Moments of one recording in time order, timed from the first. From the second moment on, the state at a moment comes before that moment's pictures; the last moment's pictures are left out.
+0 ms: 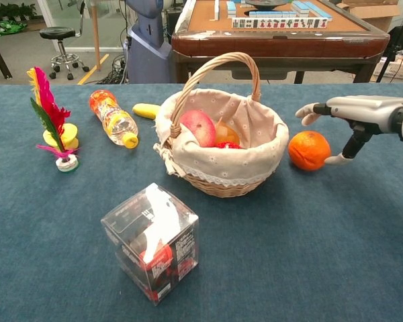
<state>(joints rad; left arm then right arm) -0.03 -1.09 -0.03 -1.67 1.47 1.52 0.07 0.72 -1.43 0.18 -1.44 -0.93 0.78 -0.38</state>
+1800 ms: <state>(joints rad) -0.01 -1.09 -0.02 -1.65 1.48 1.53 0.05 0.68 -1.20 0.23 -1.85 -1.21 0.81 0.21</state>
